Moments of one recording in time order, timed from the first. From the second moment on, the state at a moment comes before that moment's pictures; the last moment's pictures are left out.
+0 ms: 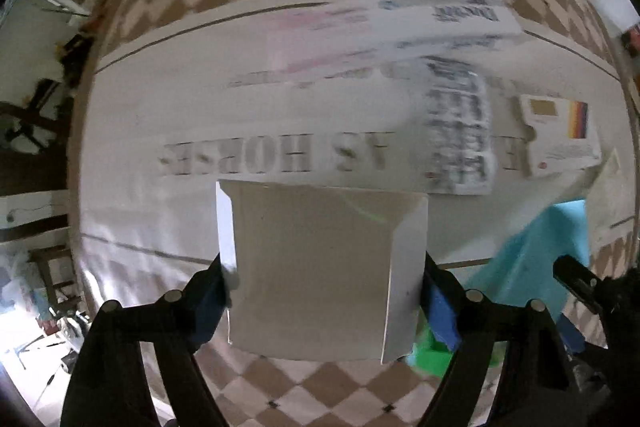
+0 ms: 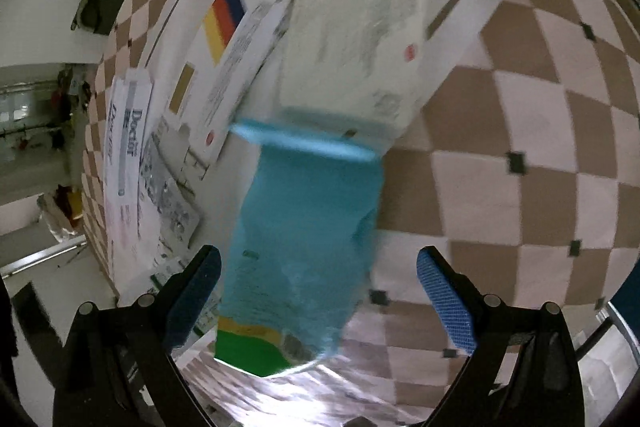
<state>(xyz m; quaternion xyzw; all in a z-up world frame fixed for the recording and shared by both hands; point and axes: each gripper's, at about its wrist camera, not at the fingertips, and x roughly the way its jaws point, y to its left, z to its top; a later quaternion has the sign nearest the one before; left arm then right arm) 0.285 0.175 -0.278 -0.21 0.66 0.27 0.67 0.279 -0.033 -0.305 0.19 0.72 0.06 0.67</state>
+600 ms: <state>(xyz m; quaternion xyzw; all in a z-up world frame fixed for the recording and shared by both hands) 0.232 0.205 -0.285 -0.20 0.65 0.32 0.66 0.256 0.071 -0.337 0.00 0.73 0.05 0.68</state>
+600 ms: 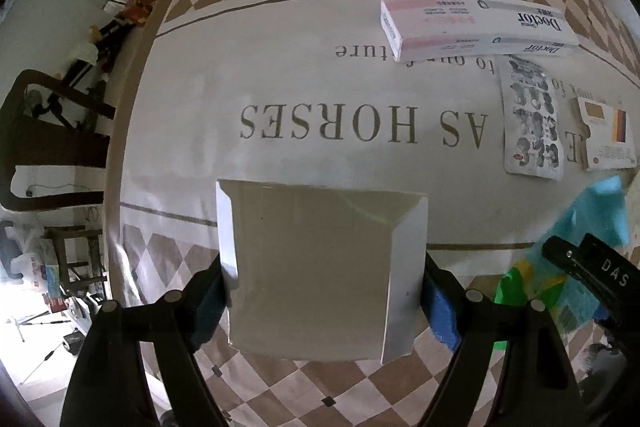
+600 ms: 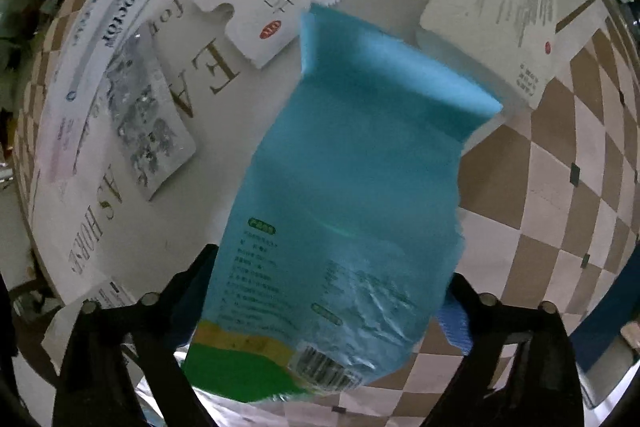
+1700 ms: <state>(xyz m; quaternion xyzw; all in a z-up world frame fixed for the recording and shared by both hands) -0.076 0.082 -0.180 -0.17 0.54 0.24 0.79 -0.099 -0.041 -0.211 -0.13 0.56 0.22 0.79</state>
